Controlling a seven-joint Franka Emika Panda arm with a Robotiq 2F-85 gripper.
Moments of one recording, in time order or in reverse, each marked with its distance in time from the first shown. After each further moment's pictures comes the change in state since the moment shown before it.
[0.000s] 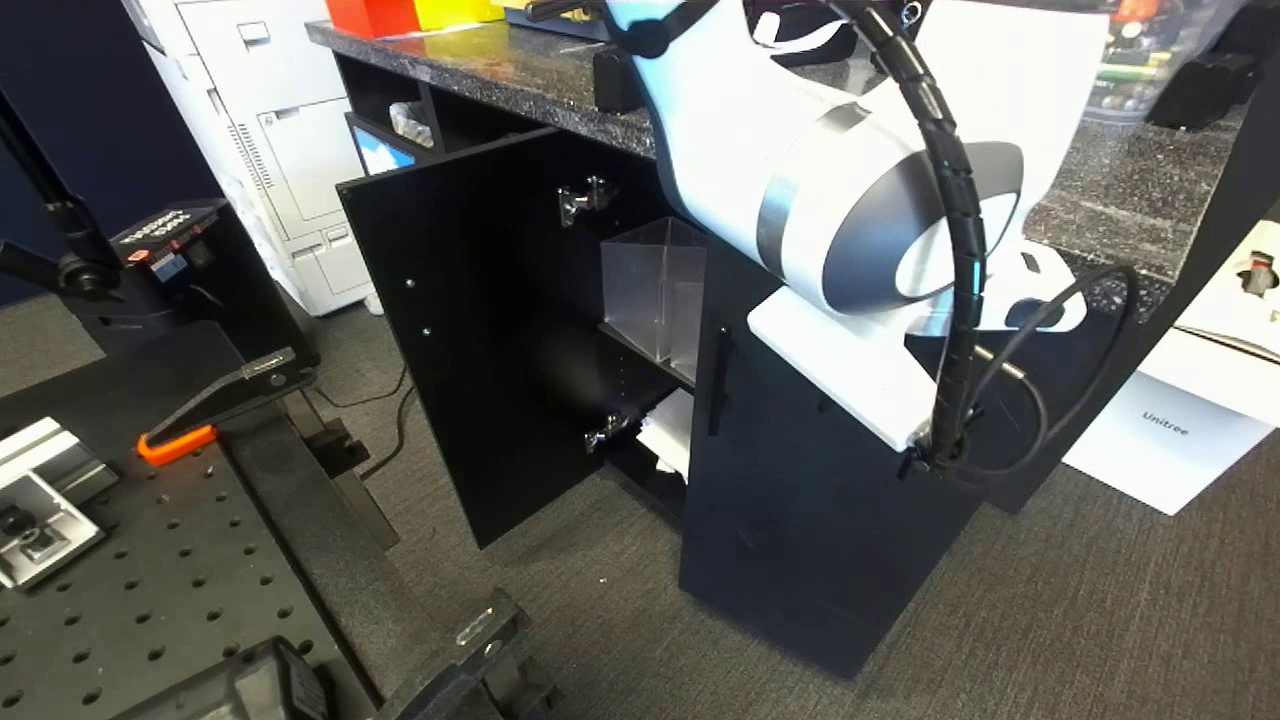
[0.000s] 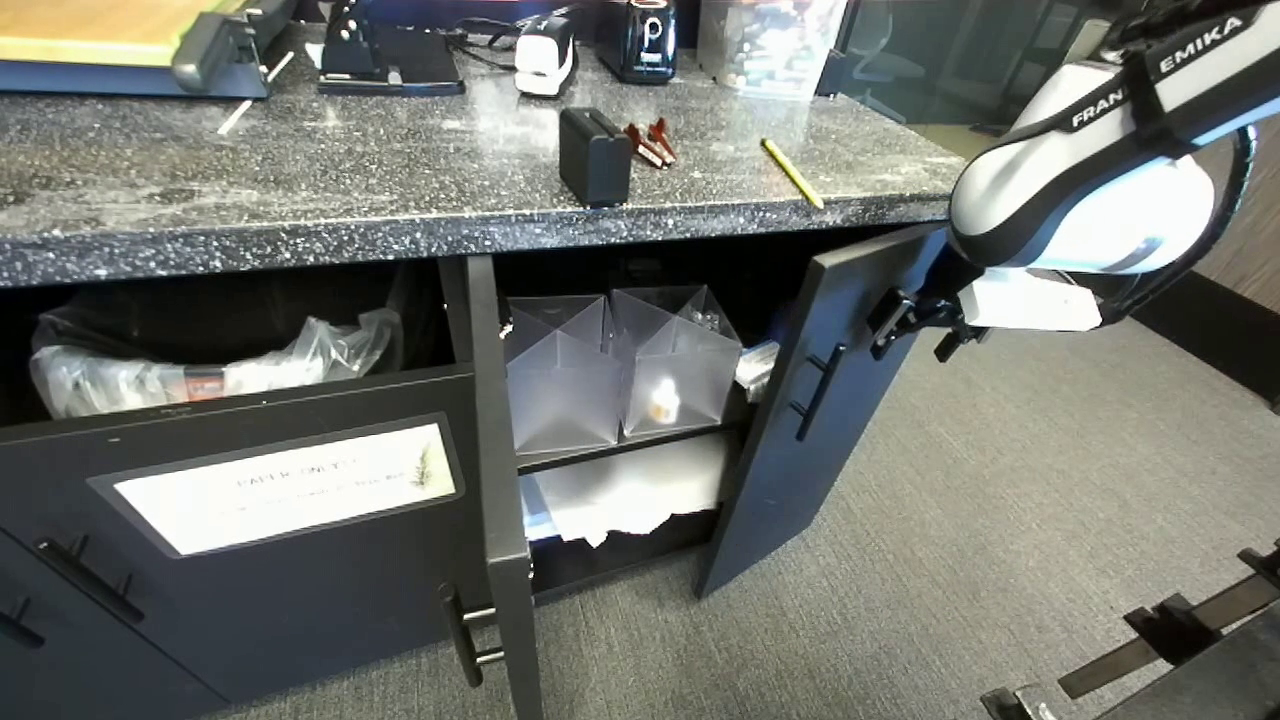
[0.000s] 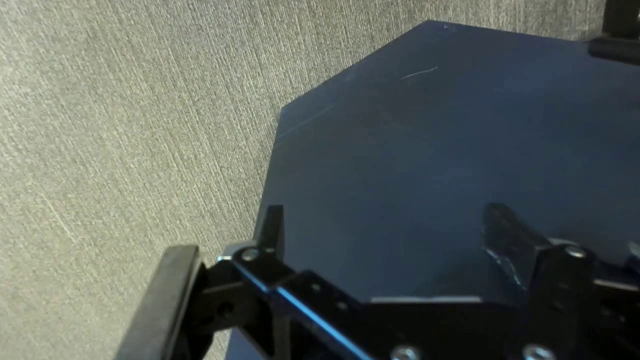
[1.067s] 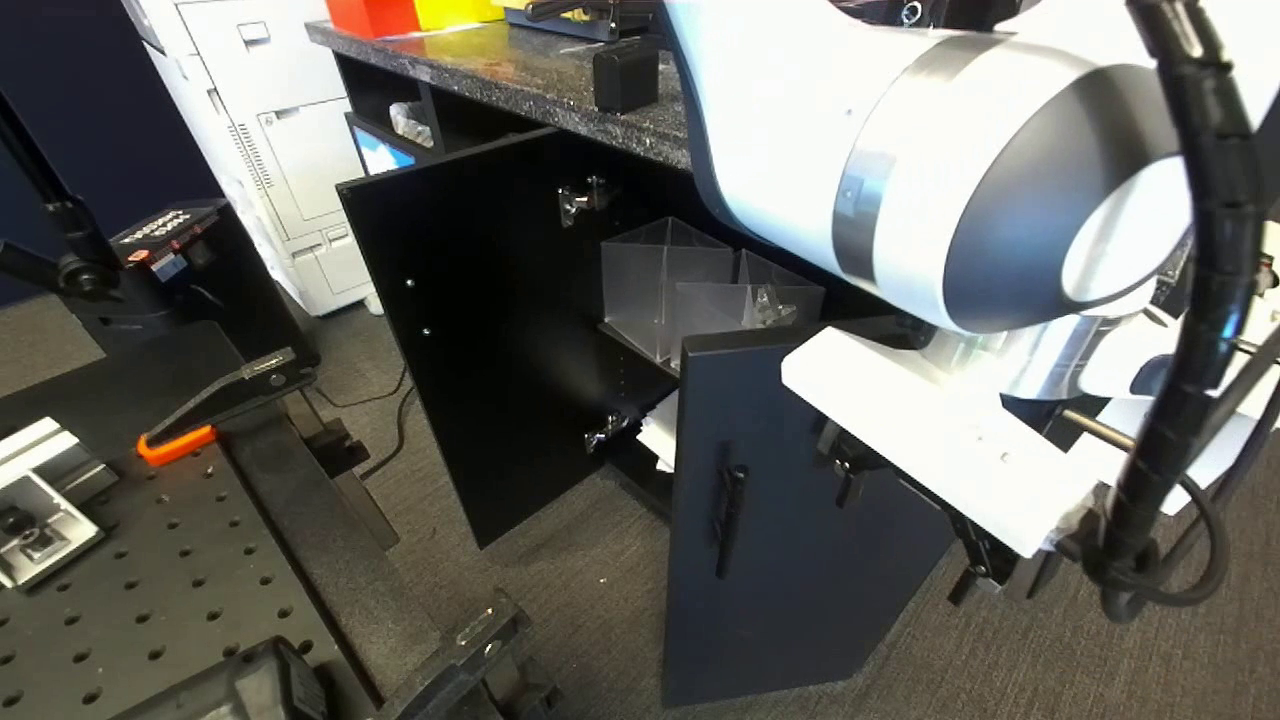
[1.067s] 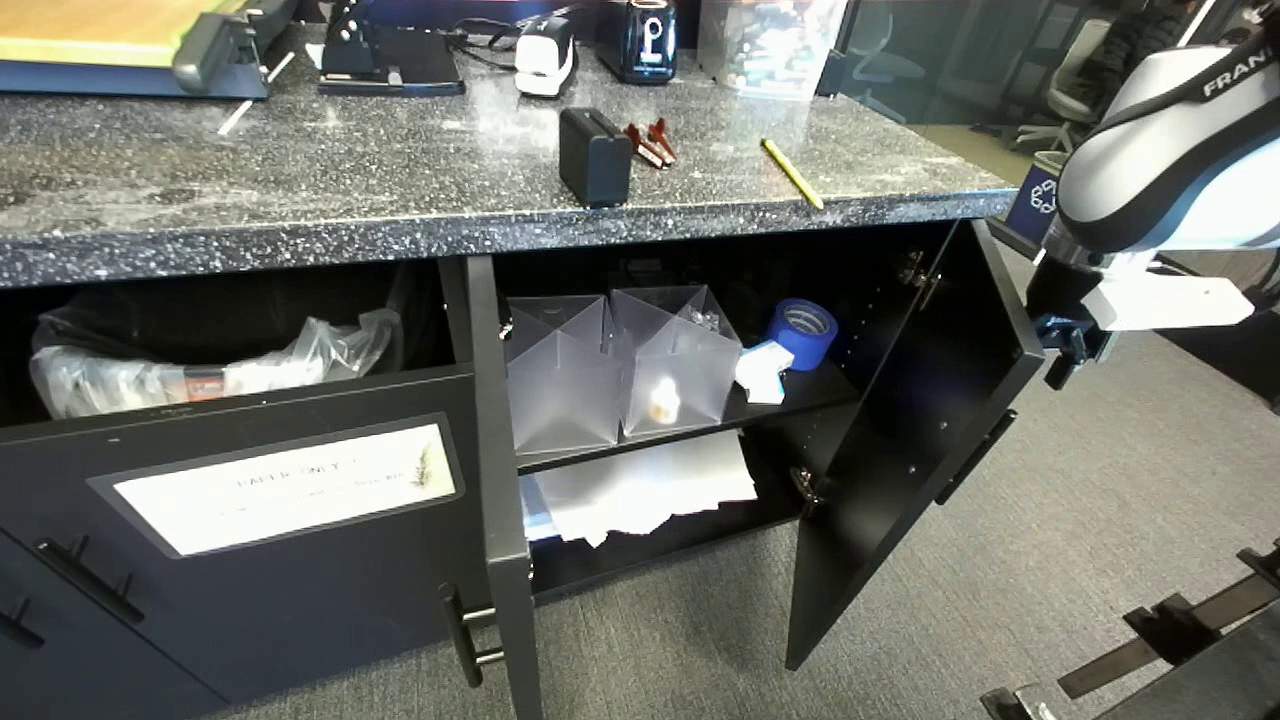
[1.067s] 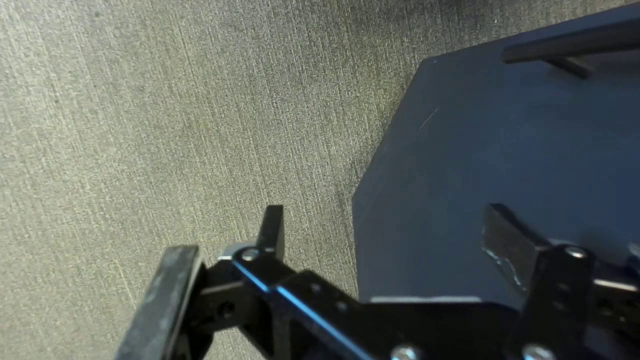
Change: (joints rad) arm -0.044 -0.152 -0.077 -0.191 -0.071 -0.160 -0.053
